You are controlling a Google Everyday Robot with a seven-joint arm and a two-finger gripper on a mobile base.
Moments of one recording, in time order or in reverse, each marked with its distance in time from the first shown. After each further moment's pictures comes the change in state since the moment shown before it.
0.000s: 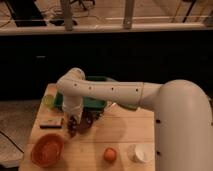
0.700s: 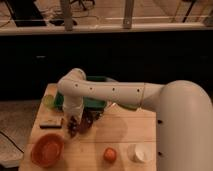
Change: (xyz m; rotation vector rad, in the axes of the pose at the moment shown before) arm -0.002 0.003 0.001 0.007 -0.010 0.003
